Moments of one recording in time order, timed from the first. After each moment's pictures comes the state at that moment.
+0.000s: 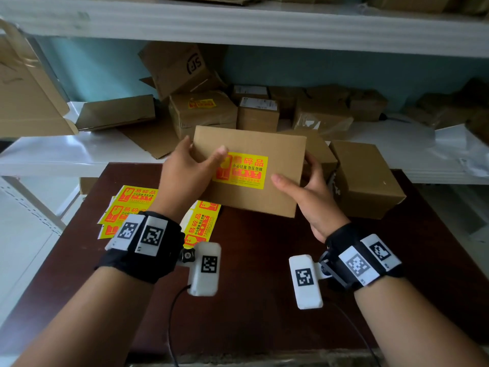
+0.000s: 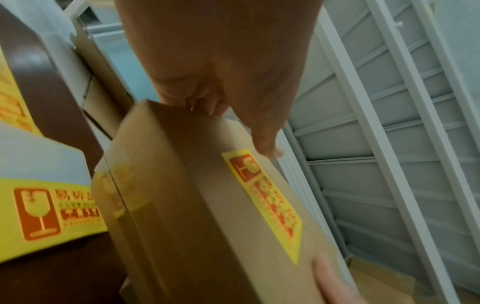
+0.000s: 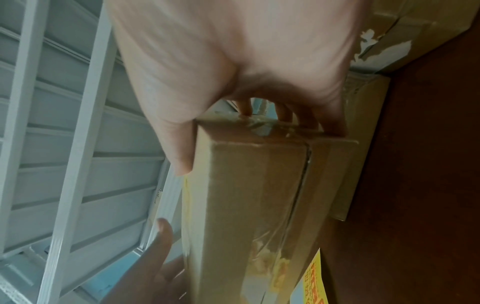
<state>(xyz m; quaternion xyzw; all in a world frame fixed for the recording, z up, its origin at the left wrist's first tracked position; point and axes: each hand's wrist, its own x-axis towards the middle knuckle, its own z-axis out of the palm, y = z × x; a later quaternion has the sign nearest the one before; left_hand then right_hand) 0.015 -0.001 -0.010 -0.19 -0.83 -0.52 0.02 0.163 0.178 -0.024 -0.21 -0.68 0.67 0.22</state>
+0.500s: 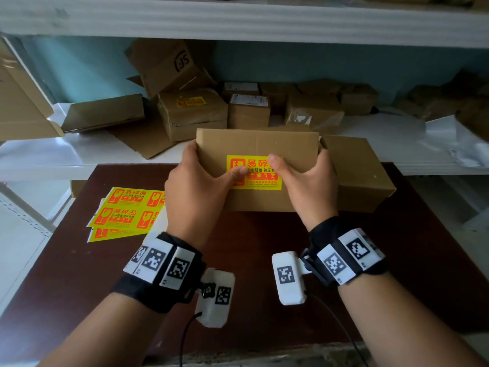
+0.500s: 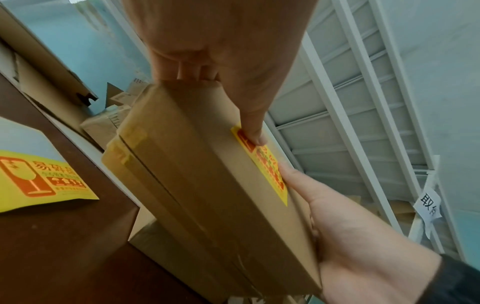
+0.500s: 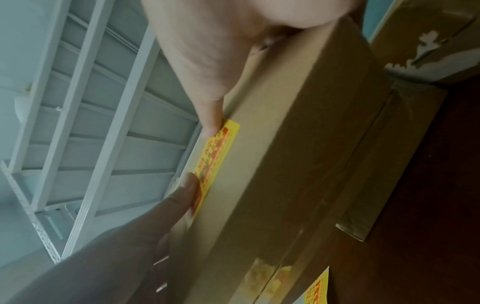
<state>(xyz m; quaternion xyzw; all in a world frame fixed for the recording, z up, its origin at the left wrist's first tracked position) 0.073 0.020 -0.009 -0.18 -0.86 -0.45 0.13 0.162 0.179 -0.017 -0.32 -0.74 0.47 0.36</state>
